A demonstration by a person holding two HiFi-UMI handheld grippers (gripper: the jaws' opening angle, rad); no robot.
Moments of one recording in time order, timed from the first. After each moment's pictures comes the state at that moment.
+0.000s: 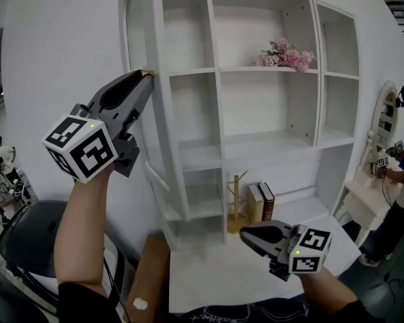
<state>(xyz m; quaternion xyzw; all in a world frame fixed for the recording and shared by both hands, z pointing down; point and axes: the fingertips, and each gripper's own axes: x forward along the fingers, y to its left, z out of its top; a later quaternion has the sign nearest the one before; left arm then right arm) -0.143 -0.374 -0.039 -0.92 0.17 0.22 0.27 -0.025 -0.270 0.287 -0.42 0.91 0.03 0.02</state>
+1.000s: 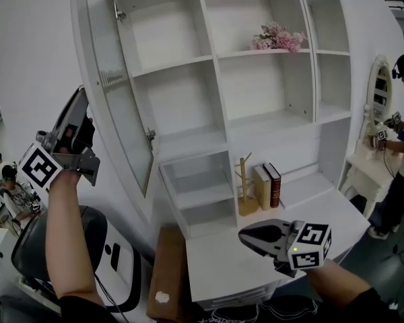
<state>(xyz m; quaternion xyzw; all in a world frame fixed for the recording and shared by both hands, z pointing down) -0.284 -0.401 -0.037 -0.94 0.07 0.31 0.15 -0.091 -0.253 0.323 -0.42 0.91 -0.01 0.00</state>
